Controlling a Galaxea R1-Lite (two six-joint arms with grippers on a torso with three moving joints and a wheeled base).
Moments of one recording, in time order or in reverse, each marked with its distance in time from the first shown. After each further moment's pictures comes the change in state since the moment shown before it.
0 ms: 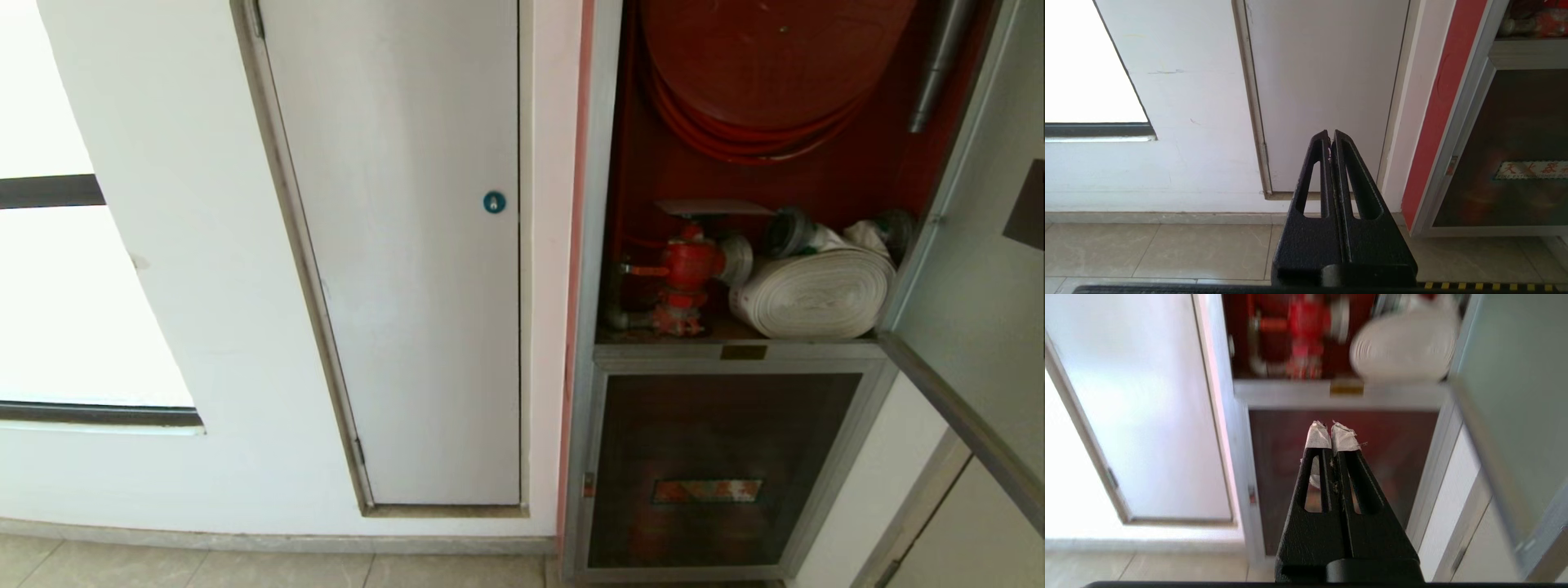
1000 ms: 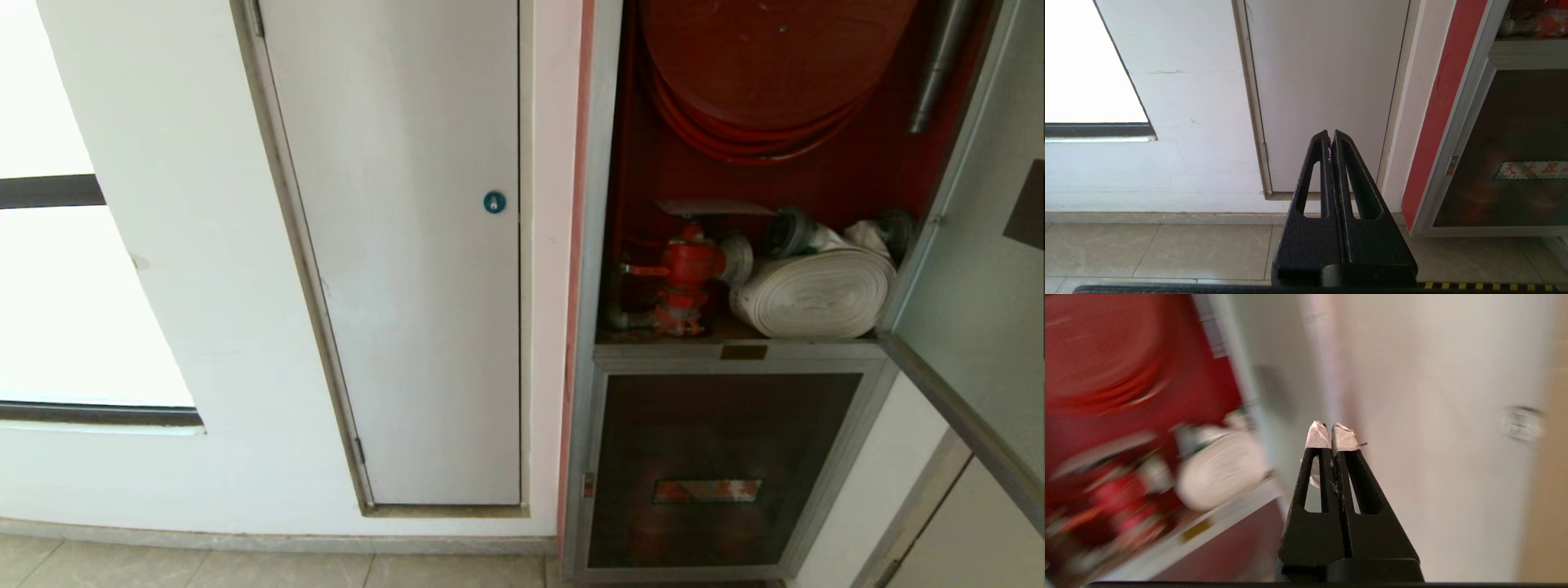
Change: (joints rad) left arm 0.000 0.000 0.000 0.000 0.000 0.000; right arm -0.002 0.583 -0.690 -0.079 -0.735 -0.021
